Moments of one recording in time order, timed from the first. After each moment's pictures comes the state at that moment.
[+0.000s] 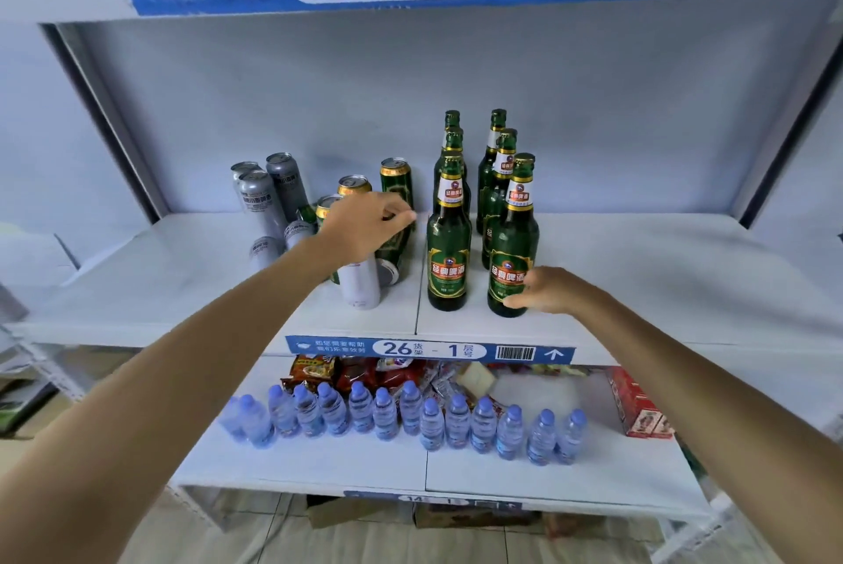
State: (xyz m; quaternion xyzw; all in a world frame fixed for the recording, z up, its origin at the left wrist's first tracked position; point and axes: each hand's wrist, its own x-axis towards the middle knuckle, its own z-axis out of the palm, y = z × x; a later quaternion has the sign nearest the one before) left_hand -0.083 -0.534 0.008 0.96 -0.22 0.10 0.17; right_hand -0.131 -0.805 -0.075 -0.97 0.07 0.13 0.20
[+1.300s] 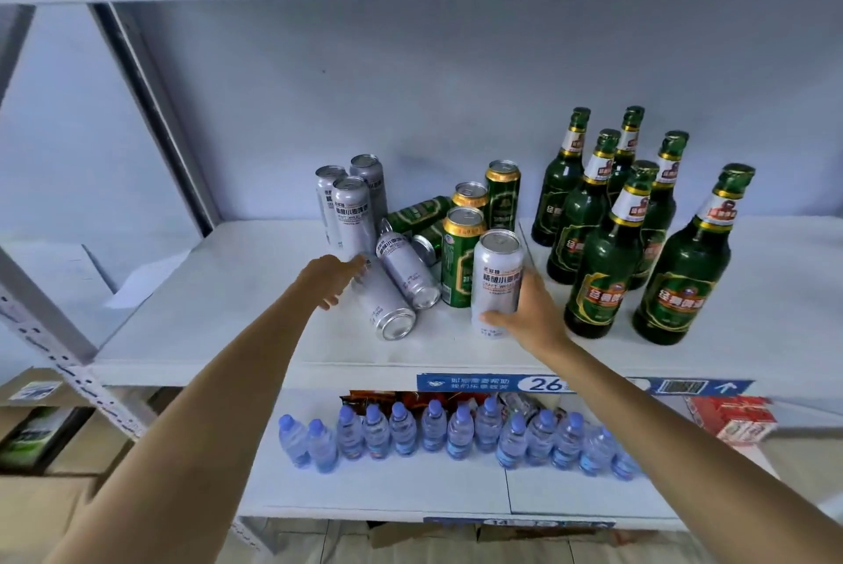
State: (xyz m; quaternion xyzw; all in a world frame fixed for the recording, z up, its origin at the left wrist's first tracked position) left_hand 0.064 -0.288 -0.081 0.94 0.07 -0.15 0.30; right_hand -0.046 -0.570 -0.129 -0.91 0.10 -0.10 0.38
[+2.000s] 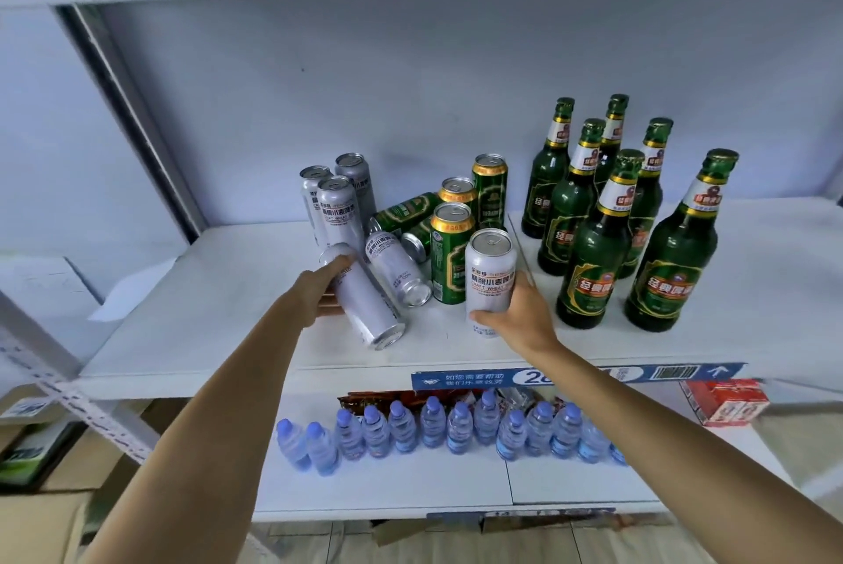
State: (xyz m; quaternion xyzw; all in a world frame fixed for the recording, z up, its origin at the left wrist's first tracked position) left_hand 0.067 -0.283 -0.108 0.73 0.11 -0.18 0.66; right_hand -0.051 -0.561 -0.132 -0.88 0.13 -0.14 0.43
